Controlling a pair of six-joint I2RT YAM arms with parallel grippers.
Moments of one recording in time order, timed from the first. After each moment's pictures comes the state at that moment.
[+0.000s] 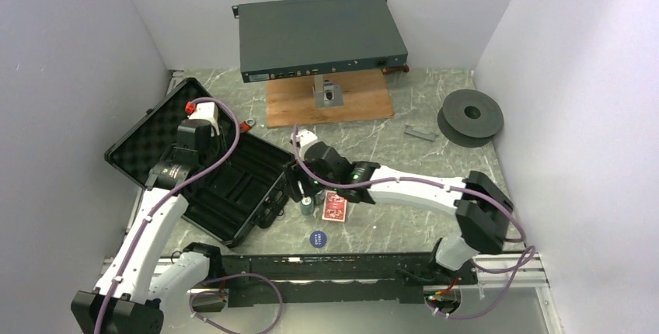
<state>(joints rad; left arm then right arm) -0.20 0.88 0.90 -0.66 -0.20 -0.22 1.06 1.51 1.03 -0.16 0.03 0.42</state>
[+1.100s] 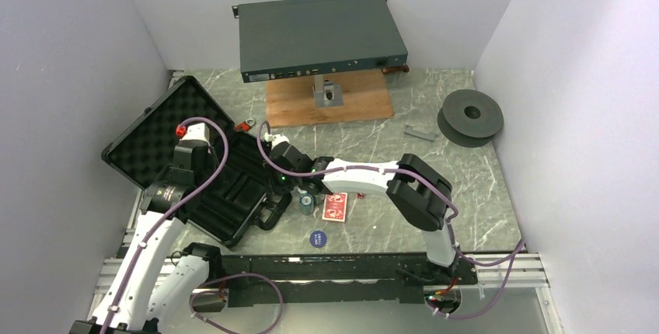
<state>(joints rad) -0.20 0.75 0.80 -0.82 -0.19 -0.41 1.08 1.98 1.35 -0.08 -0.02 0.61</state>
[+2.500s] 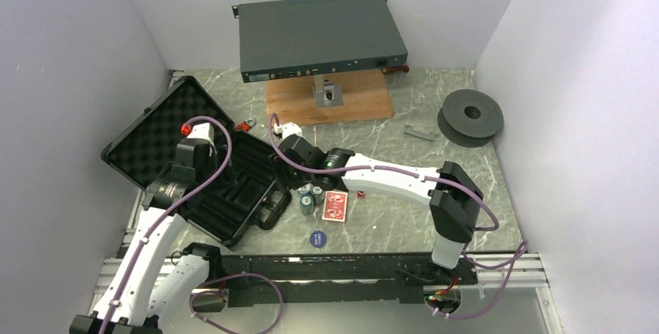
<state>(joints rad) -0.20 0.77 0.80 -0.82 -0.15 -0.38 1.10 1.77 1.38 -0.37 0.16 0.53</state>
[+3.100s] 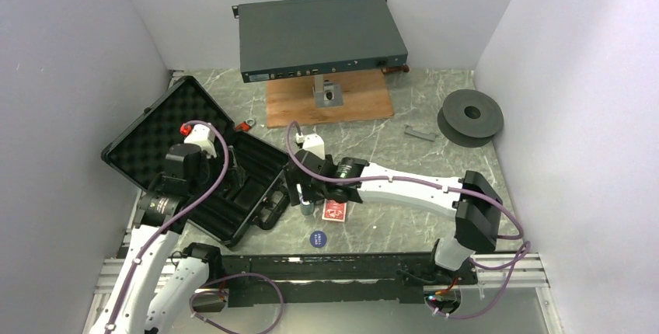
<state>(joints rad) -0.20 0.66 0.80 -0.78 -0.02 -0.30 1.16 1.62 1.29 -0.60 0.31 0.72</state>
